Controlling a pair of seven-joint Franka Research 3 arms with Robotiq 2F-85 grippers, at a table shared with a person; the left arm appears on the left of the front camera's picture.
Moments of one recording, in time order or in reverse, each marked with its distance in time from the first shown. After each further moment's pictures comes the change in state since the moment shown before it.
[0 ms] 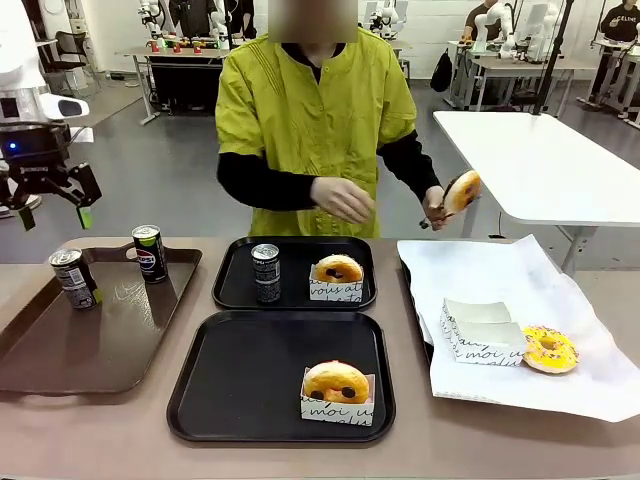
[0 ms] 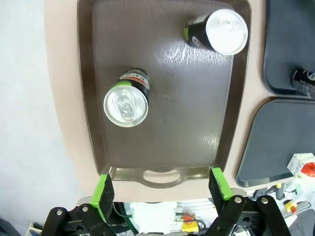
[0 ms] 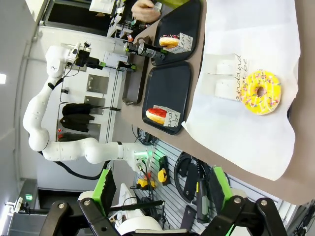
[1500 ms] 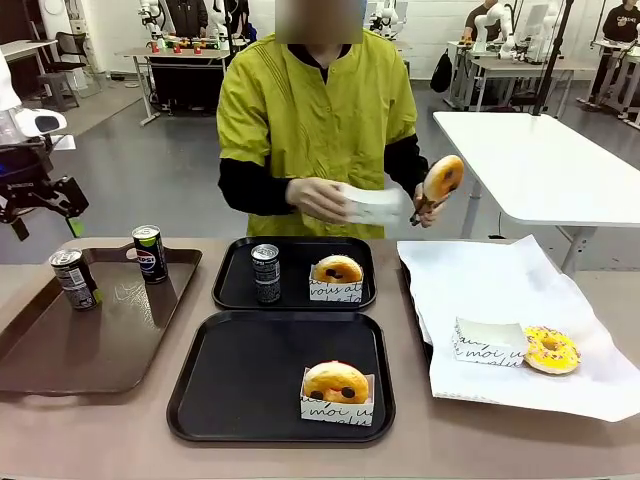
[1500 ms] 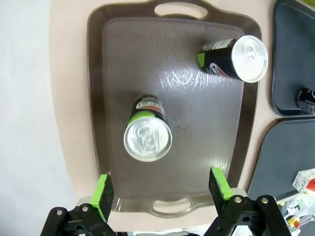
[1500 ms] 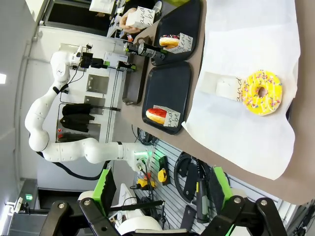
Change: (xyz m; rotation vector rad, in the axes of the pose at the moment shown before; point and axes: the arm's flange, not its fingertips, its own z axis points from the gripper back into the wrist) left arm 0.008 0.035 -0.028 -0.050 -0.131 -0.006; right arm 0.000 0.000 0.000 0.000 0.000 0.000
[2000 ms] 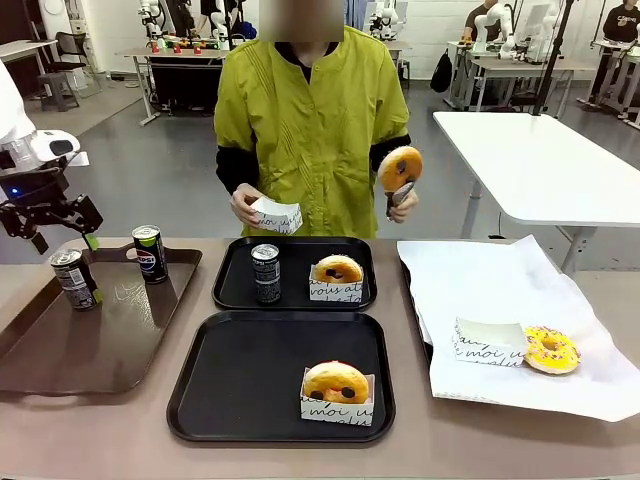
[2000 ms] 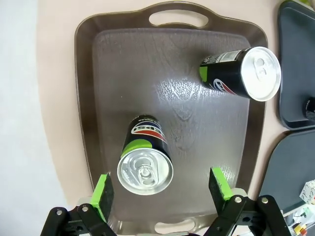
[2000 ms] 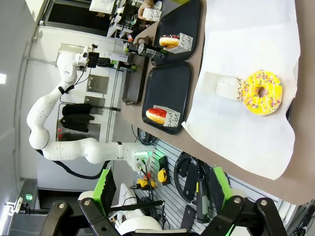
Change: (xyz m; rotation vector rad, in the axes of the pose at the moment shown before) left arm 0.005 0.000 -0.037 -0.007 -0.049 -0.024; right arm 0.000 0.000 0.000 0.000 0.000 0.000
